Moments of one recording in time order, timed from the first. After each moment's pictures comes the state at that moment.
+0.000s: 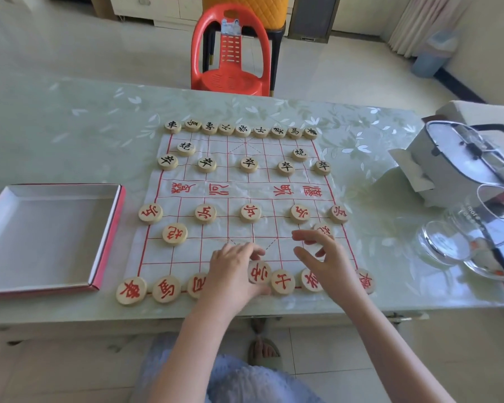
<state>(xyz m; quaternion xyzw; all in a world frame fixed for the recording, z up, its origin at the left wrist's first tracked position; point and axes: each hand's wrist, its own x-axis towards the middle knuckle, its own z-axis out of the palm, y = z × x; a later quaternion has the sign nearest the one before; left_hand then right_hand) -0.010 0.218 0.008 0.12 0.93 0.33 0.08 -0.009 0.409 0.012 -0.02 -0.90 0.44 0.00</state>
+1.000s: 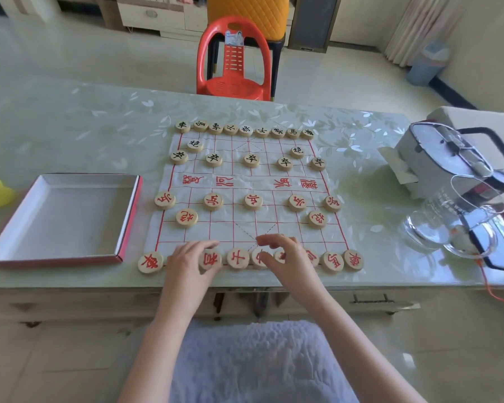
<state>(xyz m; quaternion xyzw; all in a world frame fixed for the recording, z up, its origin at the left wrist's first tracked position) 0.040 0.153 0.002 0.03 0.92 0.38 -0.06 0.038 0.346 0.030 0.03 -0.90 0.43 -0.04</state>
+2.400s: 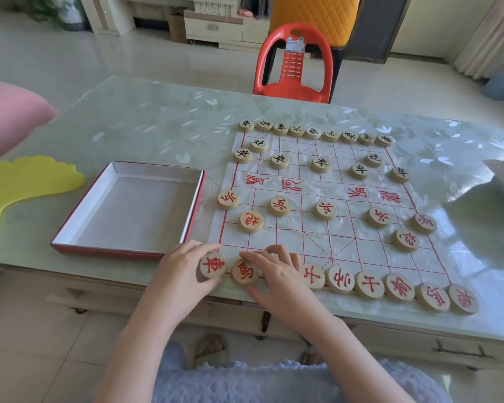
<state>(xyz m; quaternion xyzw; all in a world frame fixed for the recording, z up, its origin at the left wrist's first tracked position) 0.029 0.039 -0.018 0.02 0.95 0.30 -0.03 0.009 0.228 -0.027 0.25 -0.94 0.23 -0.03</state>
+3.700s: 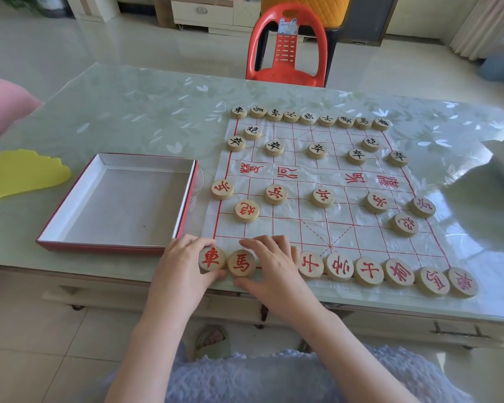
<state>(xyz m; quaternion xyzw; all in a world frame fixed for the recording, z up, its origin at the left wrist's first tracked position) 0.028 0.055 -0.024 -0.05 0.96 0.28 -0.04 0.014 0.219 -0.025 0.19 -0.95 0.26 -0.02</state>
